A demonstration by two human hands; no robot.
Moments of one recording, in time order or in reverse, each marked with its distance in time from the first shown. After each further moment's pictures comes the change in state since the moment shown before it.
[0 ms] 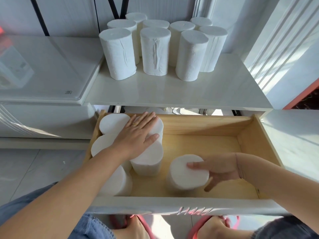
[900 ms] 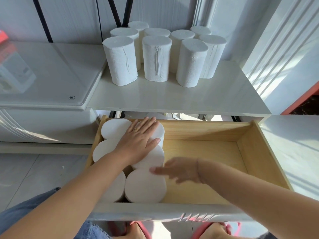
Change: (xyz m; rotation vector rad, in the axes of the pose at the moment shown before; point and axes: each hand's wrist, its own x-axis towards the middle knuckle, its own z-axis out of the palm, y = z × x) left_hand 0.002 0.001 0.002 0.009 0.029 -0.020; right_hand 0.026 -0.065 0.081 -0.401 0.216 -0.011
